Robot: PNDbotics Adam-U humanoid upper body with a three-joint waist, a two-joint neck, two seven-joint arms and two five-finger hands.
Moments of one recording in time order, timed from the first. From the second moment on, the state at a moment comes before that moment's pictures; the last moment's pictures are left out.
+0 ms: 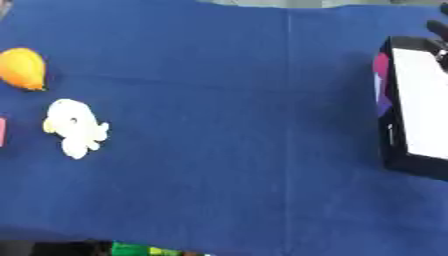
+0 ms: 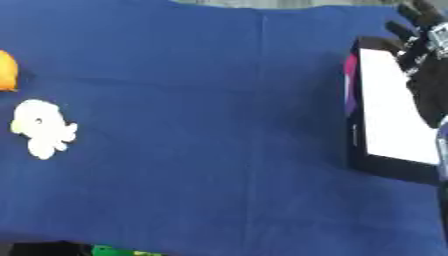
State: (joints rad) left arm -0.43 0.53 0.23 -1.57 0.03 -0.15 0.08; right arm -0.32 -0.46 -0.26 -1.84 -0.49 0.03 0.12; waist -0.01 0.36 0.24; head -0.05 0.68
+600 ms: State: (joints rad) left arm -0.45 0.93 0.14 -1.29 -0.13 -0.28 -0.26; right arm -0.29 -0.53 -0.25 -1.84 -0.49 -0.02 0.13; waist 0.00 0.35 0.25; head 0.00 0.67
